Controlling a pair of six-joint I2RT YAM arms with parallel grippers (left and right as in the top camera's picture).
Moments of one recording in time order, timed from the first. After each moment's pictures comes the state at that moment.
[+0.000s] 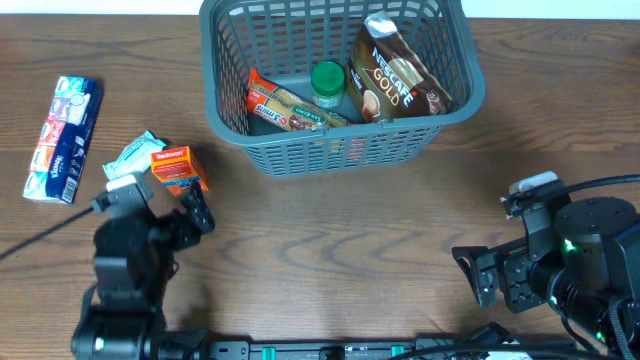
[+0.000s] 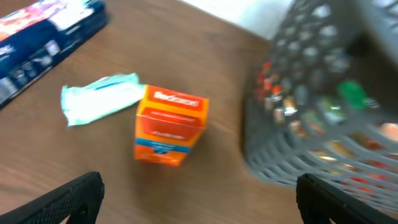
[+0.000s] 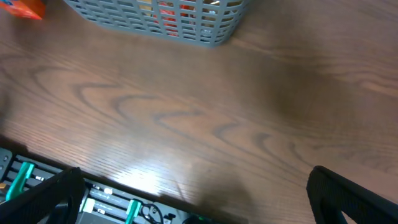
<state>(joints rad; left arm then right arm) -0.07 0.60 0.67 -0.63 -0.11 -0.42 0.49 0.98 1.72 -1.70 0.13 0.15</state>
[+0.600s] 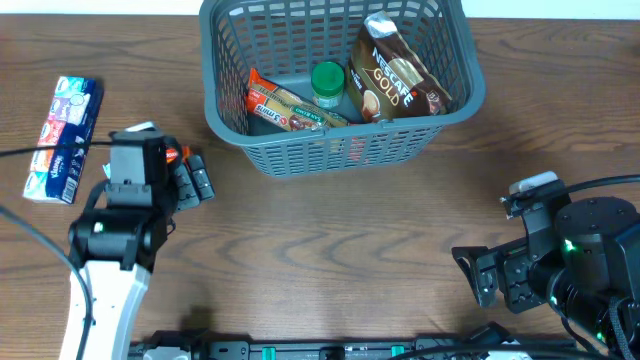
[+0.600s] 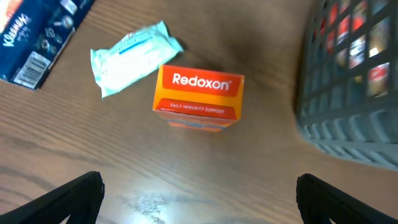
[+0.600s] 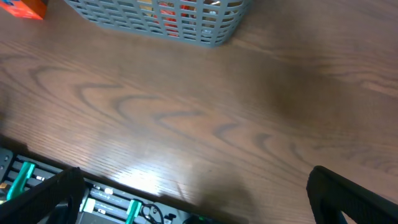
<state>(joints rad) -0.07 1.09 1.01 -0.90 -0.17 -0.34 0.49 0.98 1.72 -1.70 0.12 0.15</state>
